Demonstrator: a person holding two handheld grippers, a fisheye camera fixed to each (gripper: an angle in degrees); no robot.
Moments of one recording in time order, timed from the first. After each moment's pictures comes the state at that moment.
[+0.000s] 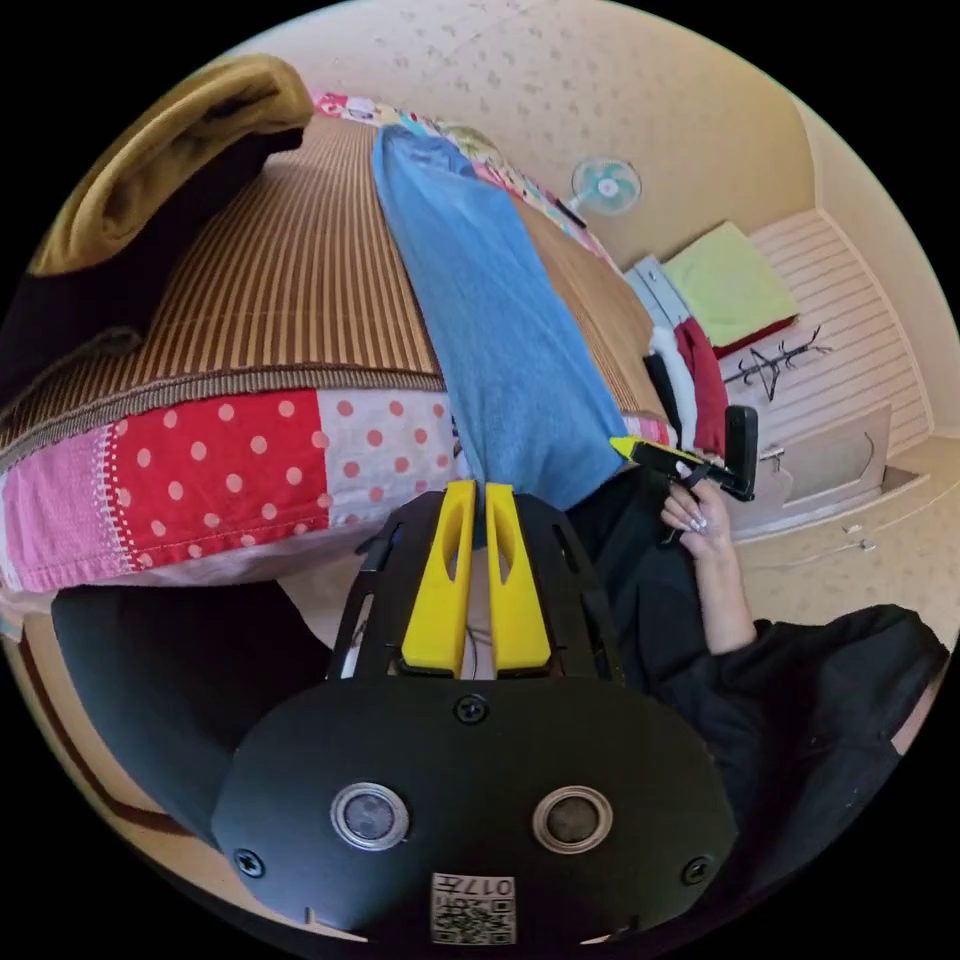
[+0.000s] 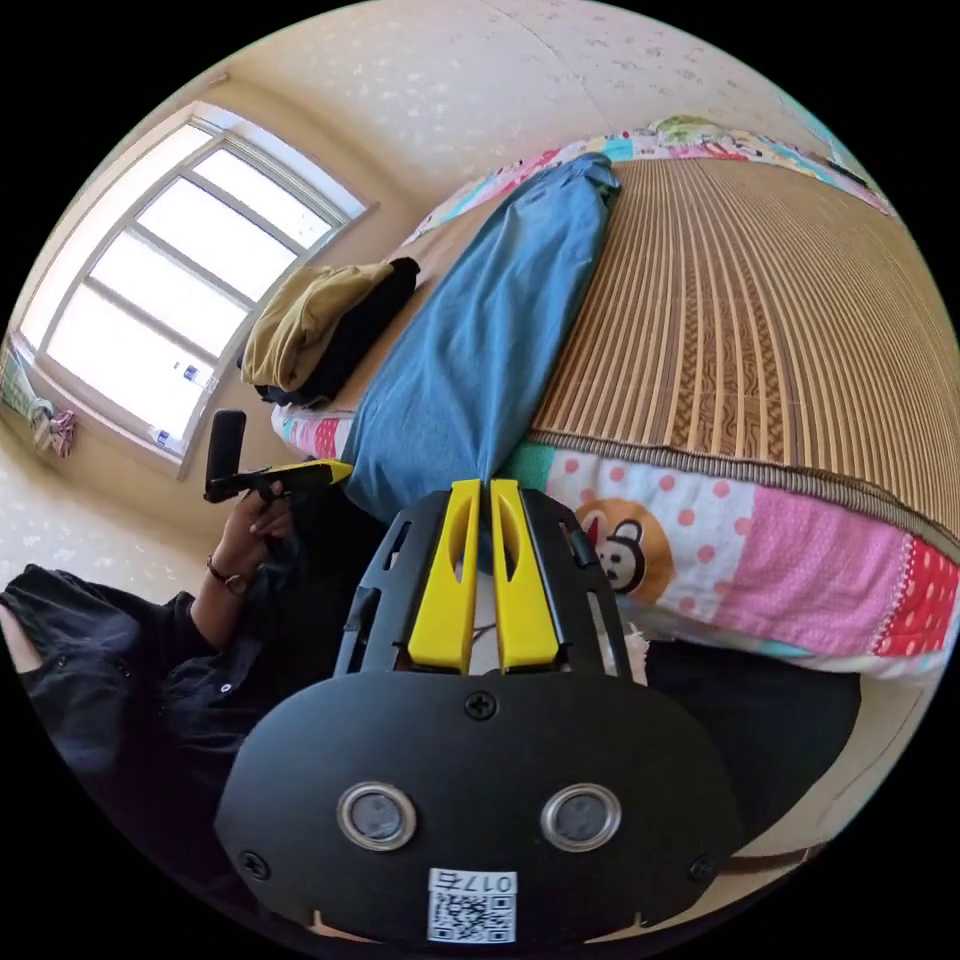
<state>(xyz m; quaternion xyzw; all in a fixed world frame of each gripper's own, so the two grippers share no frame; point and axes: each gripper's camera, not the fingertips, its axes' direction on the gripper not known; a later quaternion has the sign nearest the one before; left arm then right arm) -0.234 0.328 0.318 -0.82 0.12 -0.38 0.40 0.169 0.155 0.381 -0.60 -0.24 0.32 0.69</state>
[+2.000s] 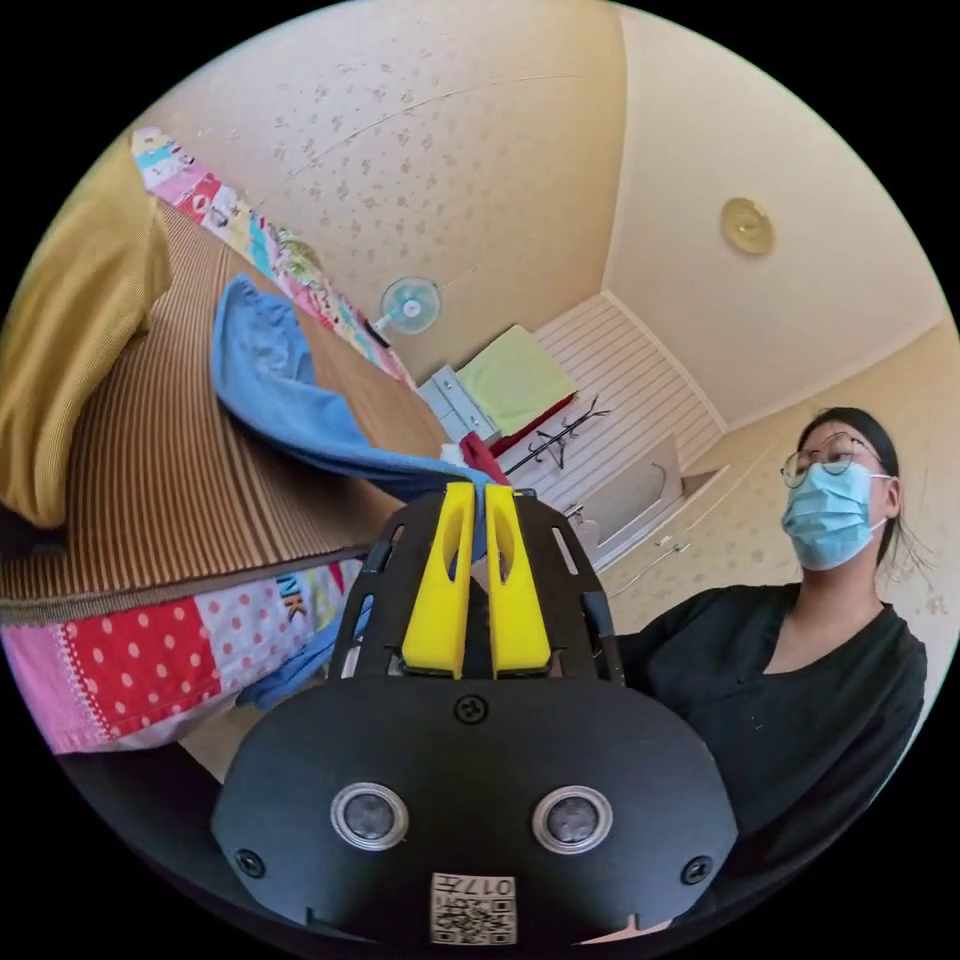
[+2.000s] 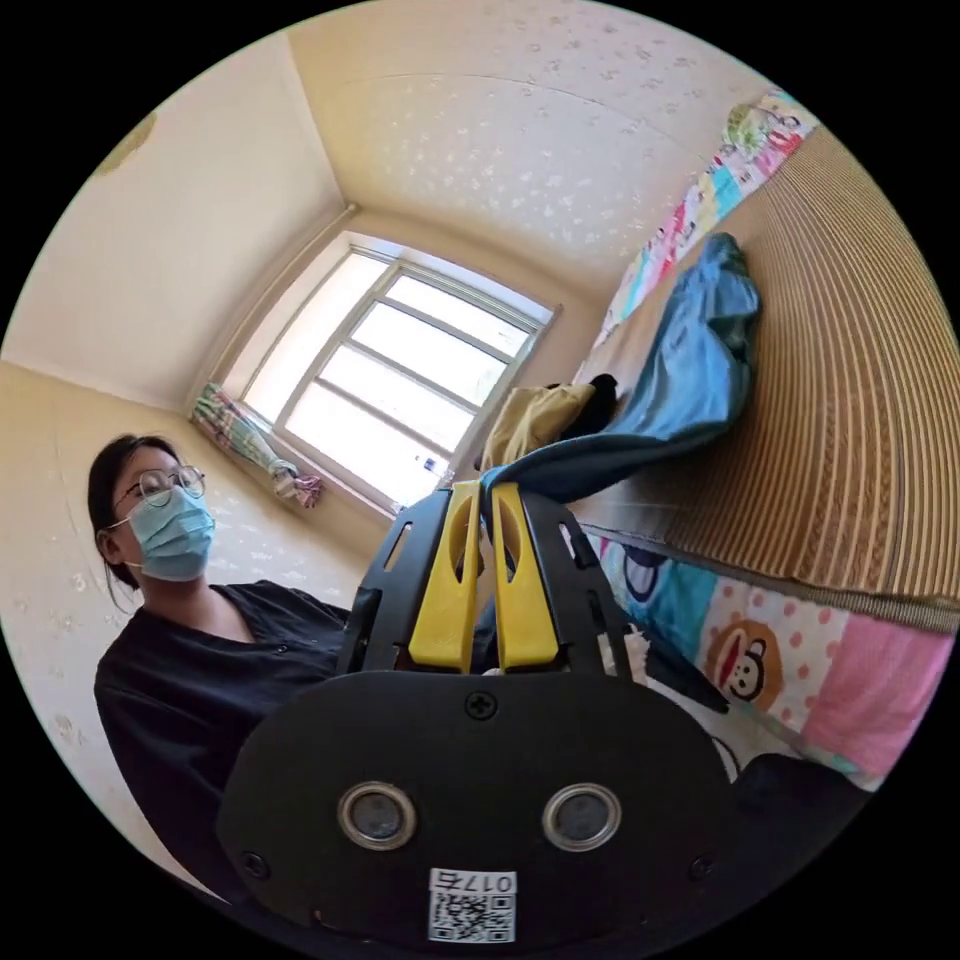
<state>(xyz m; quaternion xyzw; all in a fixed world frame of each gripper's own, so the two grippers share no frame) -0.217 0.247 0.205 -0.50 0.23 -0.58 0.60 0.187 0.089 0.238 -0.24 -0.44 0.50 0.70</state>
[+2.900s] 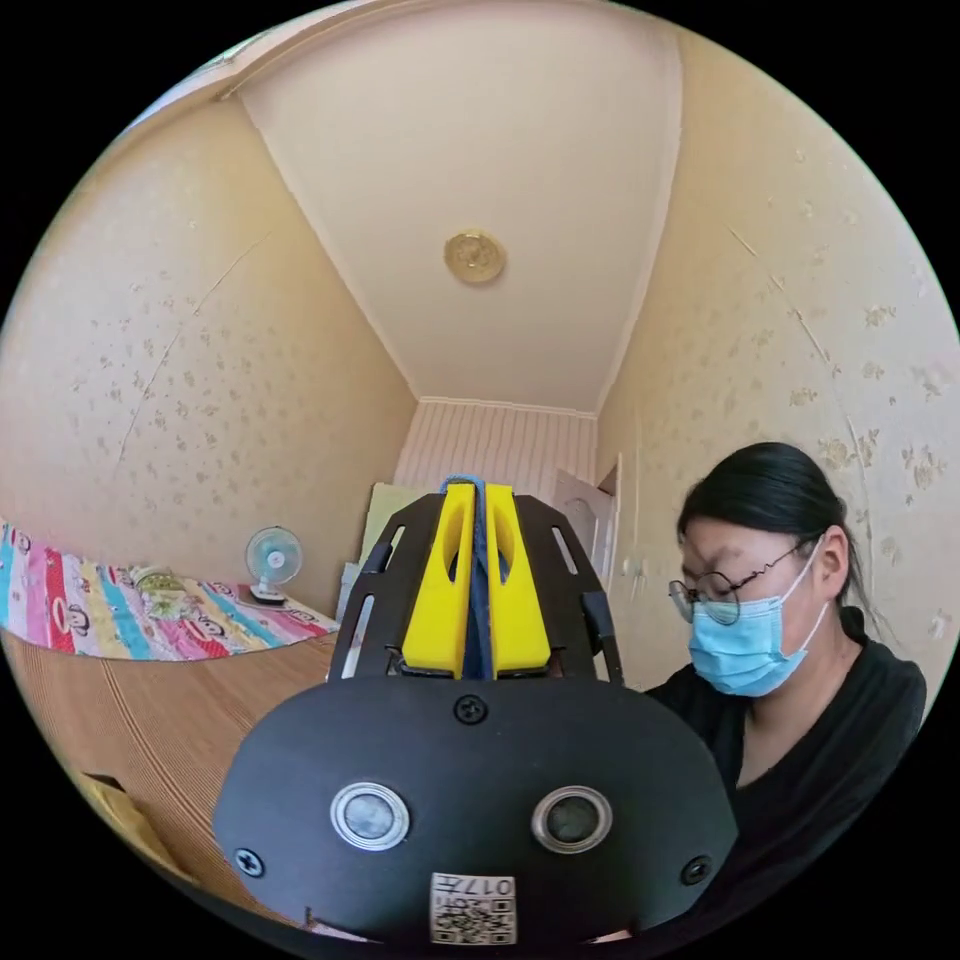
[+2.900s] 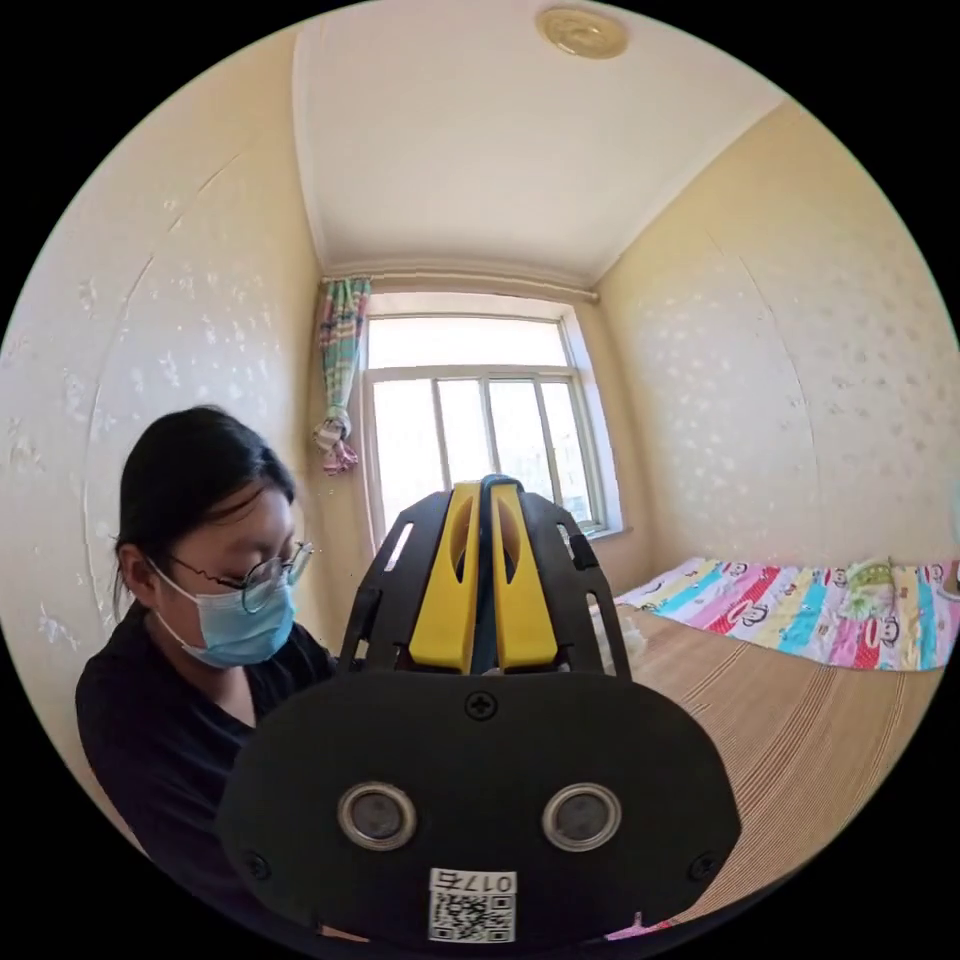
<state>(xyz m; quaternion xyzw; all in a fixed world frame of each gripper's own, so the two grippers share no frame) -0.176 -0.016 0.396 -0.30 0.30 -0.44 0.79 0.114 -0.224 0.179 -0.09 -0.36 0.27 0.89</state>
